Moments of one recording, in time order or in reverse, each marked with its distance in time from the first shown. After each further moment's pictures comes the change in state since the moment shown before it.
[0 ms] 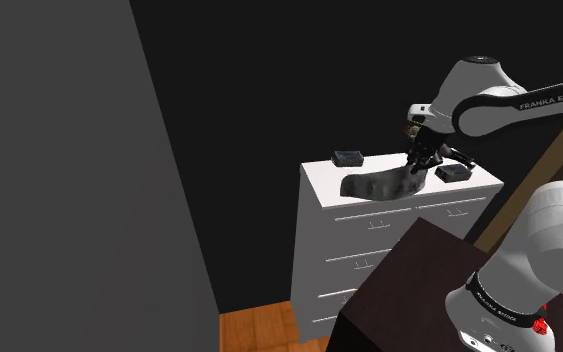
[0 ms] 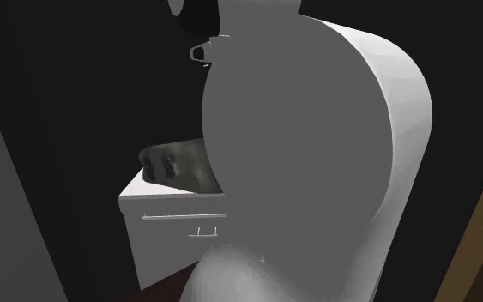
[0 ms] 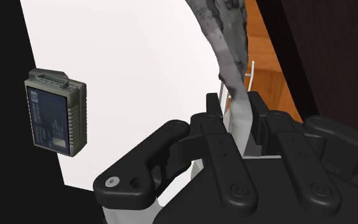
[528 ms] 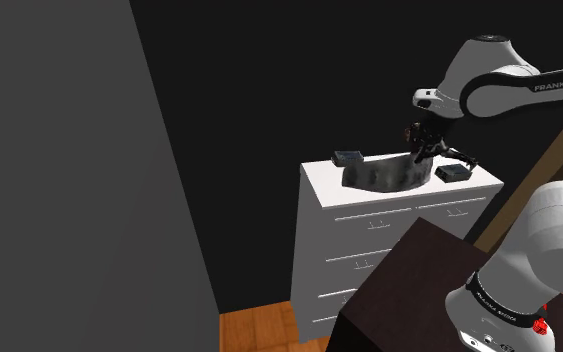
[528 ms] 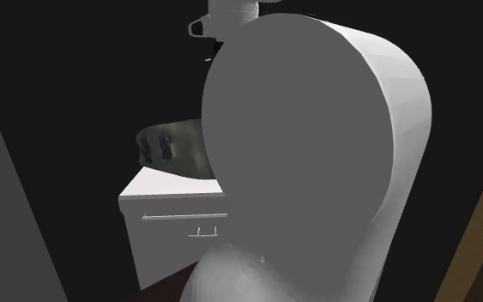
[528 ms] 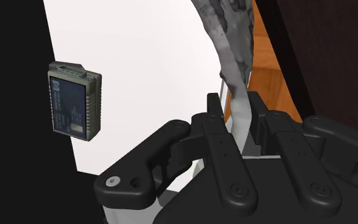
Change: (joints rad) arm 0.004 -0.071 0.058 0.067 0.048 -0.138 -0.012
